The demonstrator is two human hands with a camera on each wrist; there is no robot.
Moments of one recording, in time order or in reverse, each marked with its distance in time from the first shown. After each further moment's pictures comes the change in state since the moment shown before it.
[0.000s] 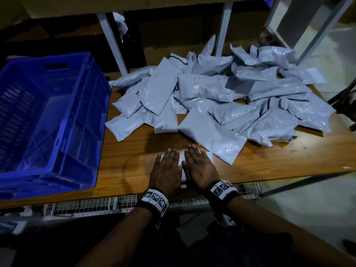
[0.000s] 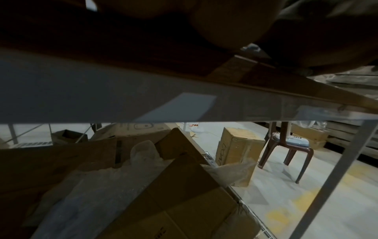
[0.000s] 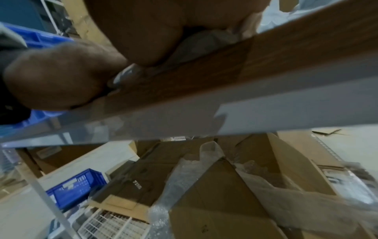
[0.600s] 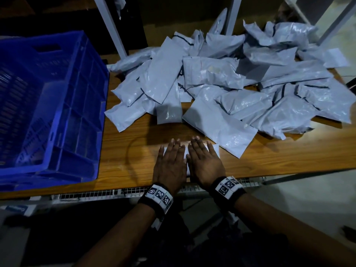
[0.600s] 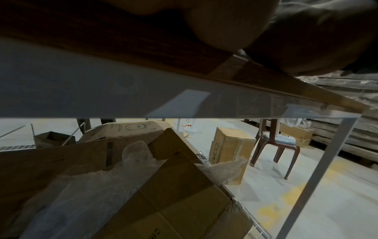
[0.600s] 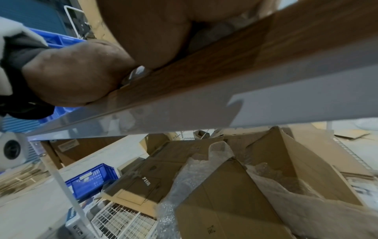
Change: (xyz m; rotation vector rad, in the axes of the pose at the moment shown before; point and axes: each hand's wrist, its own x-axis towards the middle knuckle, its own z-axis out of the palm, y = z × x) left_hand 0.001 0.005 0.001 0.035 -0.040 -0.044; right_hand -0.001 -0.003 0.006 -0.086 0.063 -0.050
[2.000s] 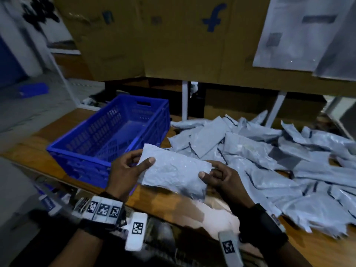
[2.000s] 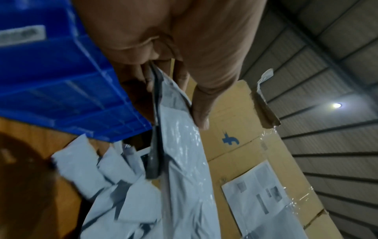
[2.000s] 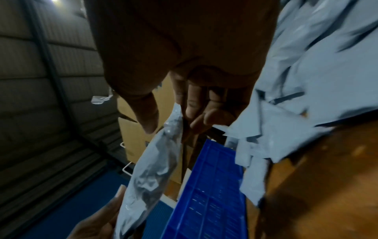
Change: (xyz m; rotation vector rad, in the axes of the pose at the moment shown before) left_hand -0.103 -0.101 -0.213 -1.259 0.742 -0.531; right_hand 0.069 -0.015 -0.198 1.606 -0.234 0.188
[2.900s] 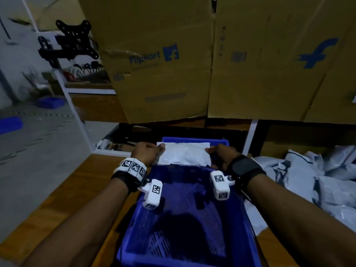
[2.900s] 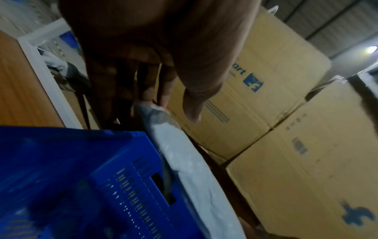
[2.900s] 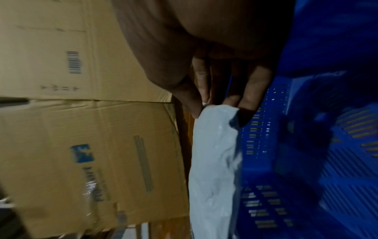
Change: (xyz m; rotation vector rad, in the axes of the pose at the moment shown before) left_hand 0.453 -0.068 -0.235 0.238 -0.096 -0.210; right_hand 0.390 -0.043 0.304 -0.019 0.398 0.366
